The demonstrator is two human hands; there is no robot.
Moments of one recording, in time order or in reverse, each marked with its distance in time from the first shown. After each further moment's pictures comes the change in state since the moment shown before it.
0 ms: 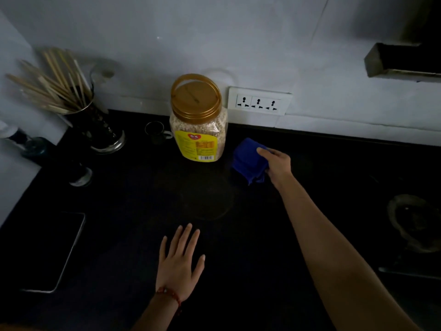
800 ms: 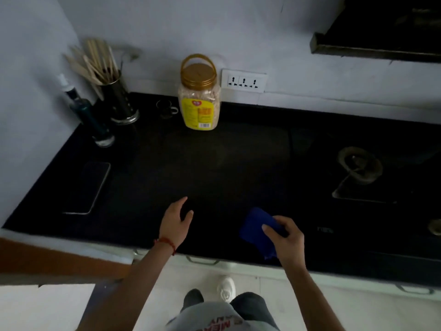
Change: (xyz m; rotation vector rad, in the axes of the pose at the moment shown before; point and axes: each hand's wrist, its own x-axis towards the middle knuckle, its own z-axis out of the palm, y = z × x) left_hand -0.101 0.008 -0.023 -0.792 0.115 -0.149; right_hand -0.307 0.158 -0.134 -0.290 0.104 -0.270
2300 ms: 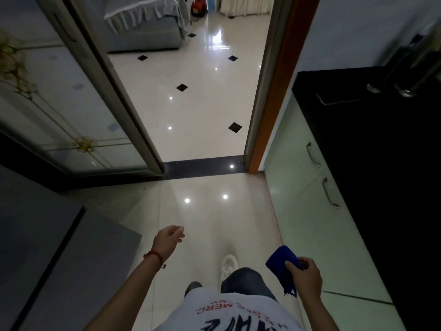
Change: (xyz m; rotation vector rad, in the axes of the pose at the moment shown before) left_hand -0.539 -0.095 0.173 -0.777 0.964 -0.961; right_hand -0.143 0.157 -0.078 -0.767 -0.938 -0.166
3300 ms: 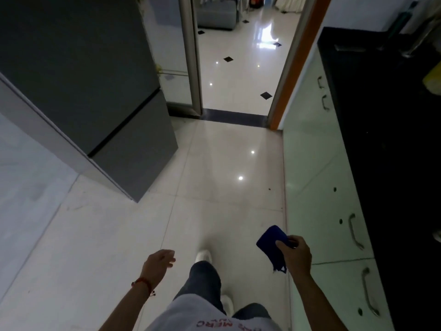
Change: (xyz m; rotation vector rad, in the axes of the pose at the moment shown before) left_hand -0.541 -0.401 0.072 -0.165 0.182 -0.208; right_hand -0.295 0.369 -0.172 -0.096 -0.218 -0.274
